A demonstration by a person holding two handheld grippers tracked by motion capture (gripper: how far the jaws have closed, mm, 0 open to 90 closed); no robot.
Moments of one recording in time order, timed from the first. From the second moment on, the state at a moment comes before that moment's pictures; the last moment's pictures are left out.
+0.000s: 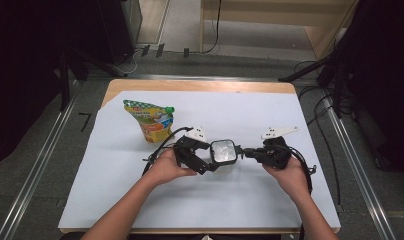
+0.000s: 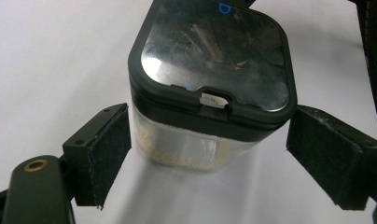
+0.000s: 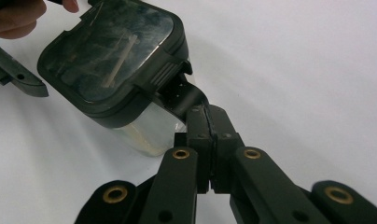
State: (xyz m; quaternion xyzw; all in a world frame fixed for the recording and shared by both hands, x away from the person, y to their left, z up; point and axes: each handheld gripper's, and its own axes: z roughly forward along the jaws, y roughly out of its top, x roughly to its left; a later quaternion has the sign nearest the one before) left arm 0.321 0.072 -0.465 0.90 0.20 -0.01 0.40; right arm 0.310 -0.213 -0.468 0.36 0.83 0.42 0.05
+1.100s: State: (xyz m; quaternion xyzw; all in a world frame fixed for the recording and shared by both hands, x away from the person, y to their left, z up) left arm 0.332 0.058 -0.457 0.92 0.13 0.00 0.37; right arm 0.311 -0.209 -0.476 0.37 0.84 0.40 0.05
